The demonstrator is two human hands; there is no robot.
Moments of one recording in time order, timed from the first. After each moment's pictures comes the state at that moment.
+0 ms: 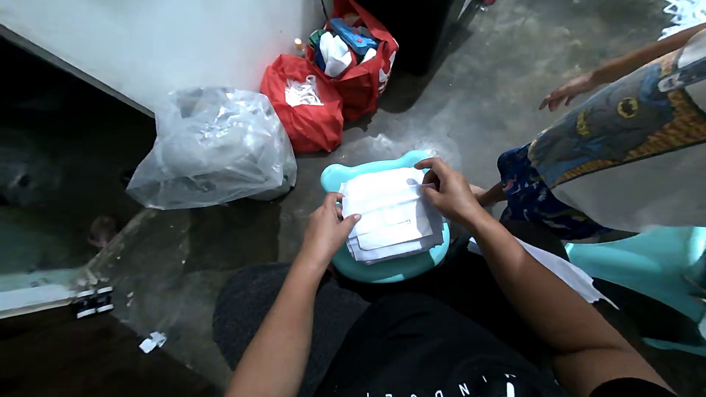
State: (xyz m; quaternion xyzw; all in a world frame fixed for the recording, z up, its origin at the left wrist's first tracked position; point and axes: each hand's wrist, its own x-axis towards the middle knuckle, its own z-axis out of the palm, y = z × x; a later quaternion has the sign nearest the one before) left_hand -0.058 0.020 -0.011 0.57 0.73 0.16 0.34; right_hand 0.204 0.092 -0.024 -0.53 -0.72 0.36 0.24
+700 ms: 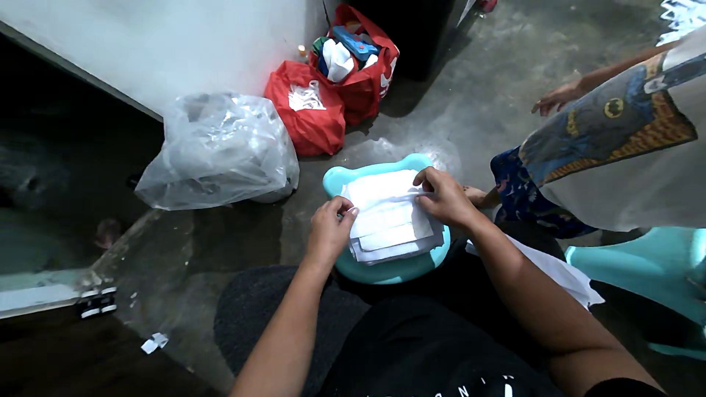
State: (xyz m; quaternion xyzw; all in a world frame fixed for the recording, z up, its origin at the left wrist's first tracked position) left_hand -0.056 0.013 -0.018 0.59 0.71 0.24 0.30; right_hand 0.203 0.090 -0.028 -0.51 -0.77 0.33 0.20
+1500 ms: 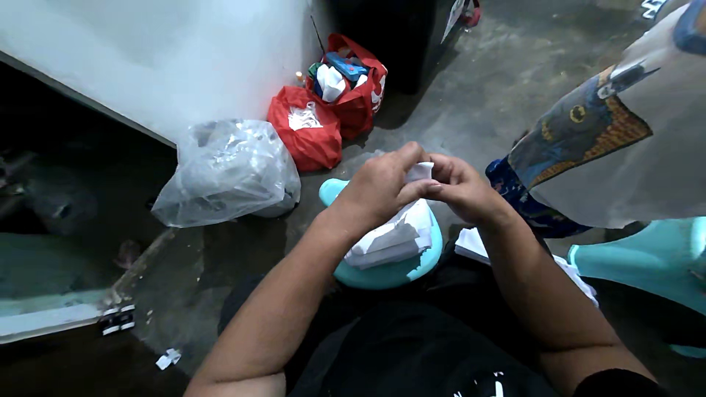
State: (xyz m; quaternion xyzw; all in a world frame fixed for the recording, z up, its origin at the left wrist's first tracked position) left_hand 0.037 0.065 0.106 0.86 0.38 0.29 0.18; right_hand 0.231 0.076 0.049 -0.25 -0.61 0.63 0.41
